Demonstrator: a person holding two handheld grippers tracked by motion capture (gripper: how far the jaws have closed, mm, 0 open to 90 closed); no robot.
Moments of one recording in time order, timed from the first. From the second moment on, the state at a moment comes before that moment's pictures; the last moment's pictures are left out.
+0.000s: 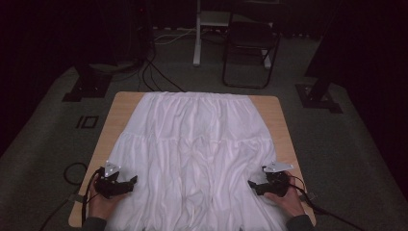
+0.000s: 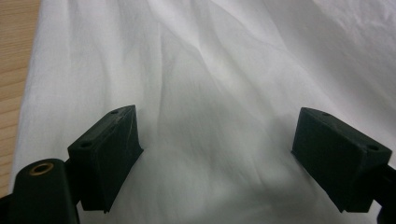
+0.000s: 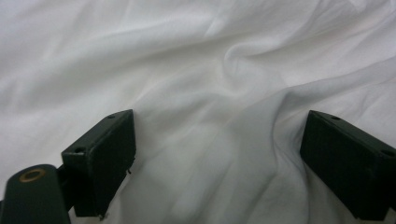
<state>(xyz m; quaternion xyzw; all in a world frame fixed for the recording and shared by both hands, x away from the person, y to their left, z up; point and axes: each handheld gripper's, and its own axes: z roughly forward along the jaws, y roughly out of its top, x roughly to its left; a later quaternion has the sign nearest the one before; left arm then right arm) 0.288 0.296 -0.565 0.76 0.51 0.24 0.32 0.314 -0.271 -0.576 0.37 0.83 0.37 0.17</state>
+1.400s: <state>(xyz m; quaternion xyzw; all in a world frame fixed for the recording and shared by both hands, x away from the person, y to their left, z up) 0.231 0.319 -0.564 0.74 0.57 0.24 0.29 0.312 -0.270 -0.576 0.37 0.83 0.38 0.18</state>
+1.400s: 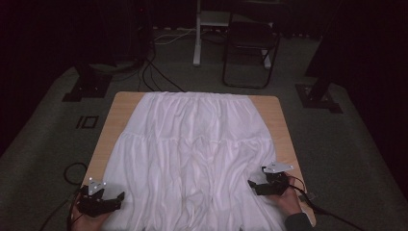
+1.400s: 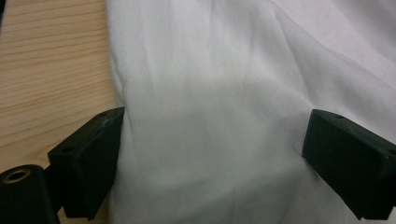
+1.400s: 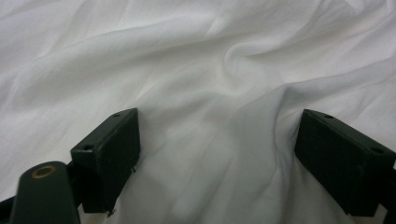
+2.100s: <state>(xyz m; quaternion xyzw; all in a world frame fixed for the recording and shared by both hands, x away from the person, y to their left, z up) 0.230 0.308 -0.555 0.77 0.52 0.24 0.28 0.280 -0.330 -0.563 0.47 0.78 0.36 0.22</state>
